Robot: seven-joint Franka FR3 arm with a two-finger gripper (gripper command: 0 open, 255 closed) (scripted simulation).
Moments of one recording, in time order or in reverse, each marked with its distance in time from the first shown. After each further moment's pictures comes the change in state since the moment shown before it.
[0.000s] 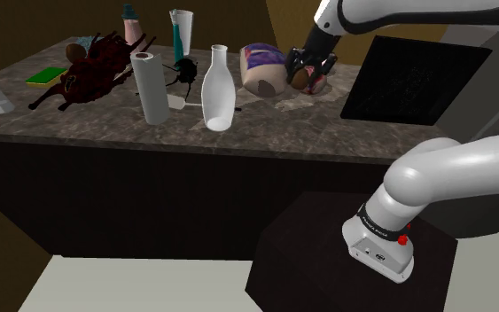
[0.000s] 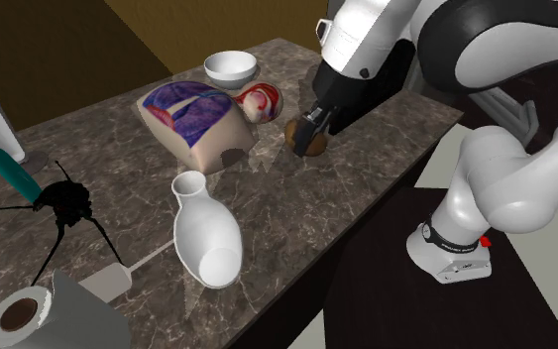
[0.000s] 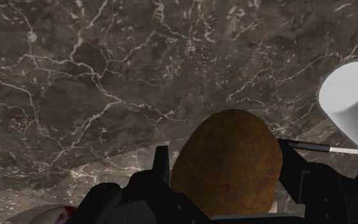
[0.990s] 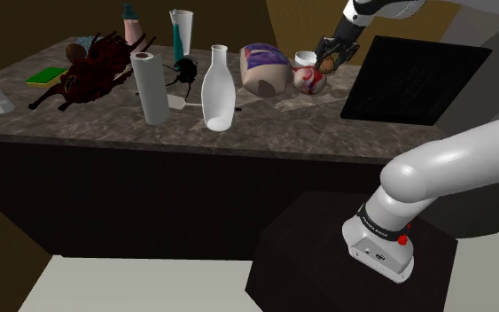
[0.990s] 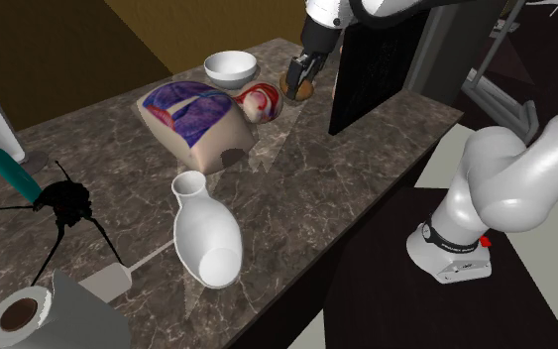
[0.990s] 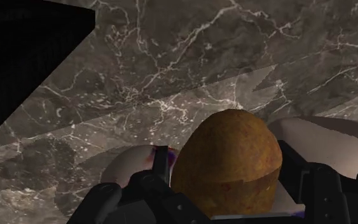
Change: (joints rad) arm -0.107 0.216 -0.315 0.154 -0.089 0.057 -0.355
